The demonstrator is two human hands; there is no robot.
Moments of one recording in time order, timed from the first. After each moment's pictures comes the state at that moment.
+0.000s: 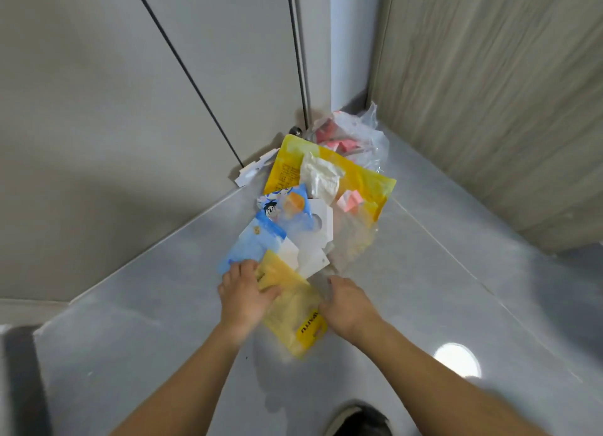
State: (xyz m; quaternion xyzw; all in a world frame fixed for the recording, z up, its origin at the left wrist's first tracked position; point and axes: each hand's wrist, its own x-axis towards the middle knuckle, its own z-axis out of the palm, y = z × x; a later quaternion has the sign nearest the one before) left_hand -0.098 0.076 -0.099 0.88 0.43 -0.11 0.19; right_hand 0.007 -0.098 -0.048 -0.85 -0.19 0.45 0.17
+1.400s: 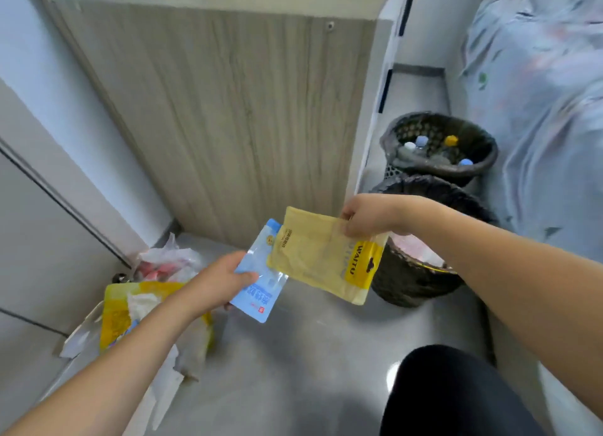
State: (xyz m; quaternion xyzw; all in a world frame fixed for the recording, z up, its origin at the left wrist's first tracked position) left_hand 0.107 -0.114 0.154 0.86 0.03 -0.22 0.45; right_hand 0.165 -0.386 0.244 -0.94 -0.08 0.27 0.17
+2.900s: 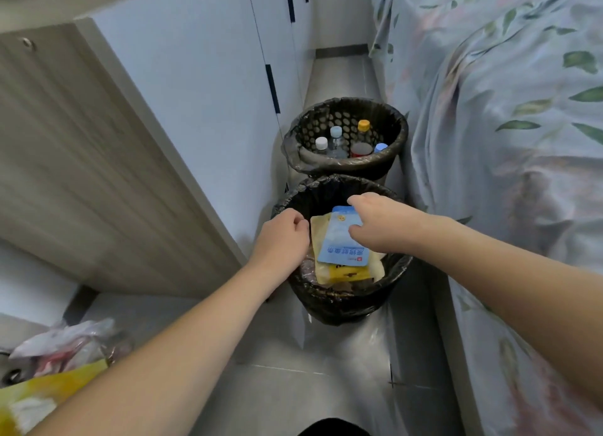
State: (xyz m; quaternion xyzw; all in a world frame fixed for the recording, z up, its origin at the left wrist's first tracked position) left_hand 0.210 -0.414 0.154 0.94 -0.07 -0.07 0.32; right_hand 0.179 -0.593 0.188 -0.97 0.01 0.16 0.16
